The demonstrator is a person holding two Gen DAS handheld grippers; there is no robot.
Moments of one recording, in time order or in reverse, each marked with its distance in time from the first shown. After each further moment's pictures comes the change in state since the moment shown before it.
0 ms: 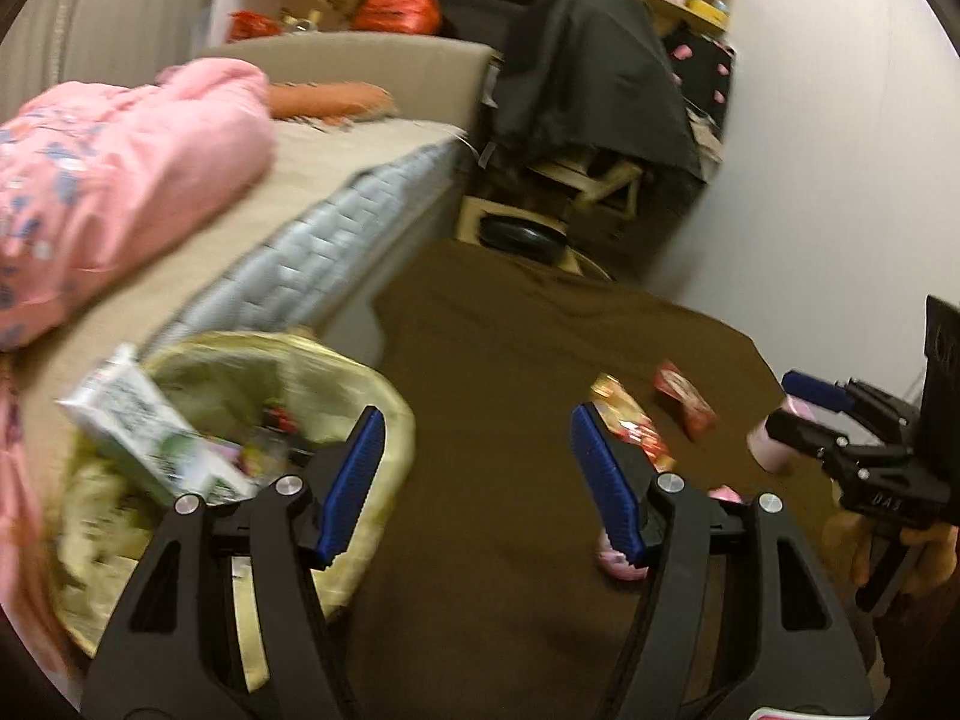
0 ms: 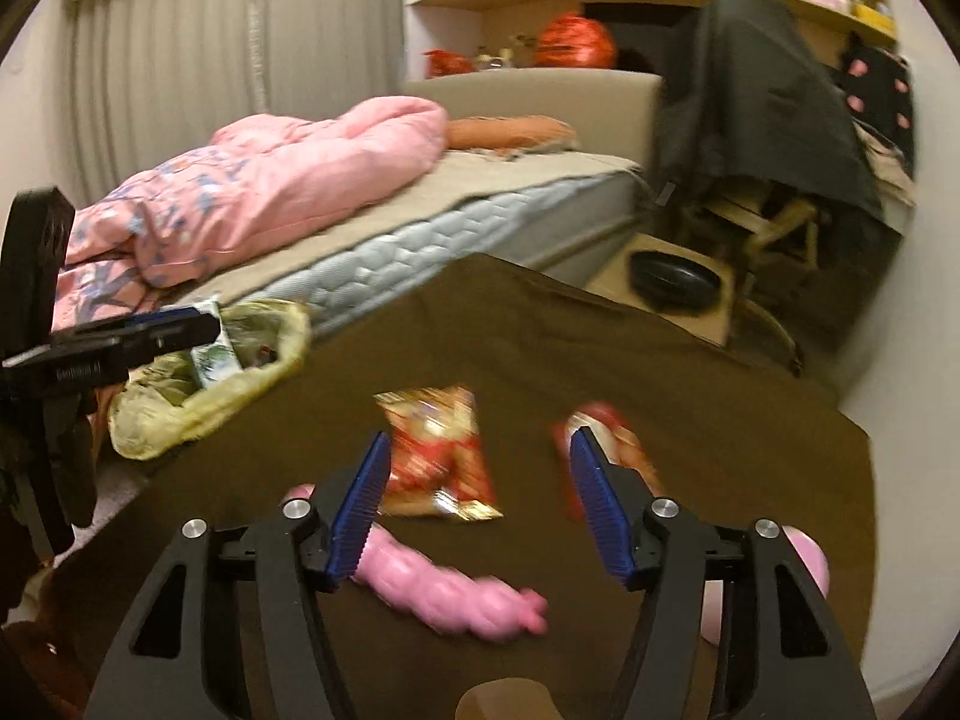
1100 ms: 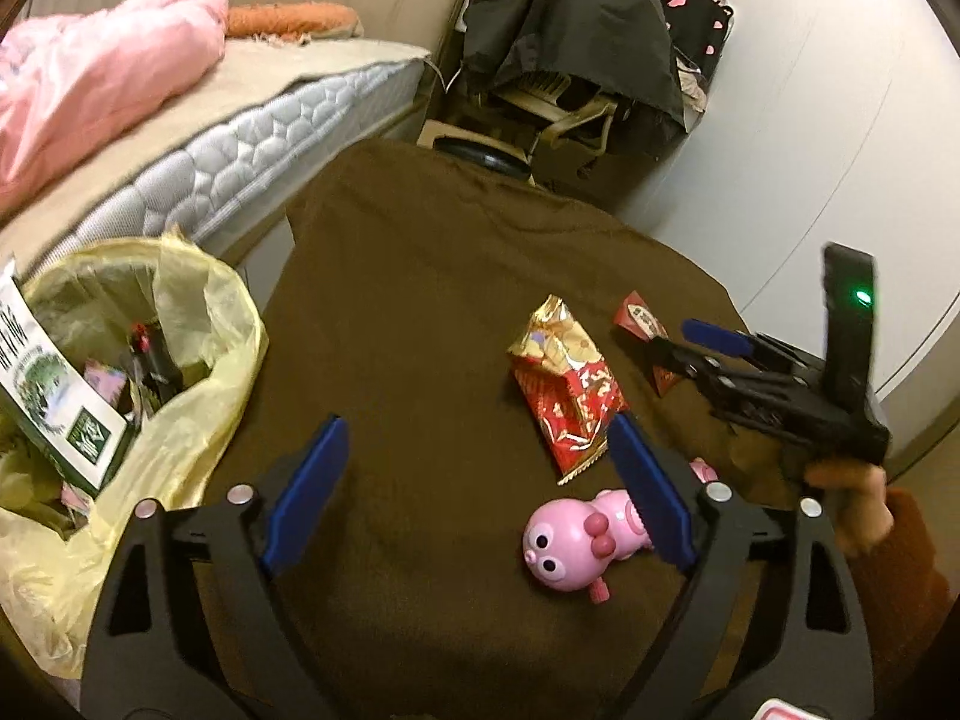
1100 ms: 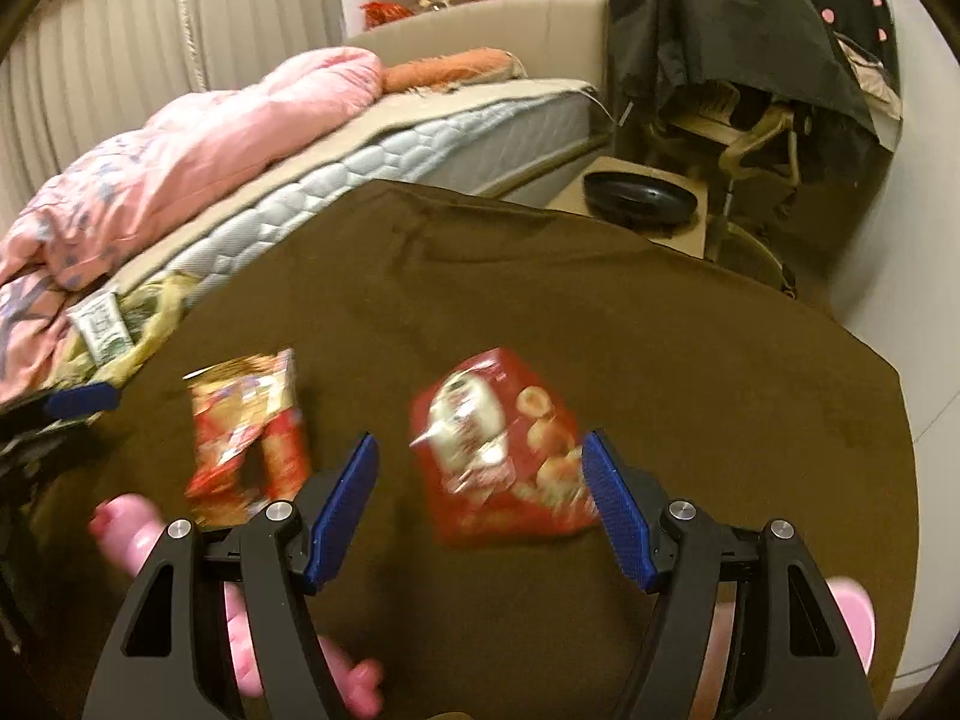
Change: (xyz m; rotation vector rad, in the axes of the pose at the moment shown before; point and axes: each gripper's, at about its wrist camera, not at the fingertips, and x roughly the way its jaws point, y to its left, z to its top) left arm 0.061 -0.023 -0.021 -0.065 0.162 -0.102; right arm 0.111 -0.061 -0.003 0.095 0.165 -0.014
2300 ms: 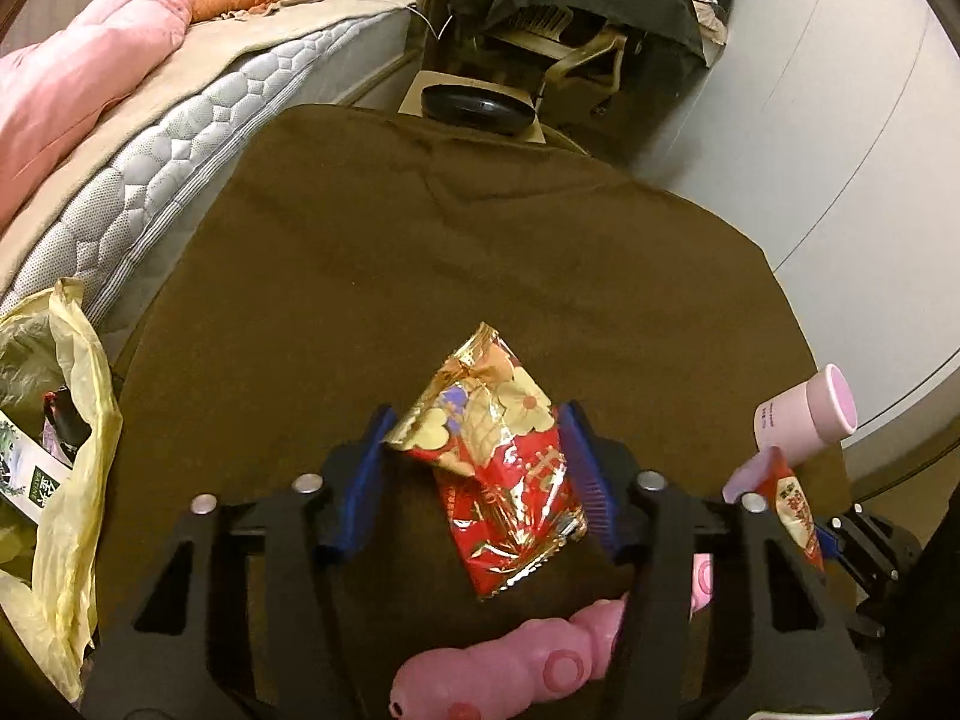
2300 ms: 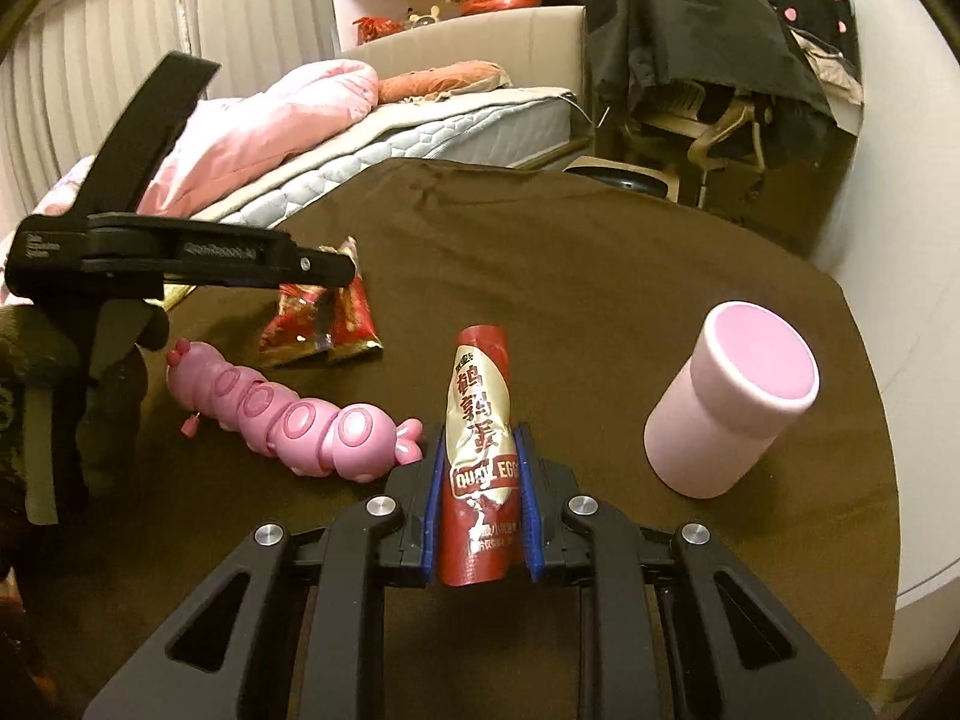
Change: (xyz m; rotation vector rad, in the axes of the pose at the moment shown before) left arm 0.074 -0.059 0.034 0.064 0.136 0.096; right arm -0.079 0.009 -0.089 0.032 -0.077 -0.006
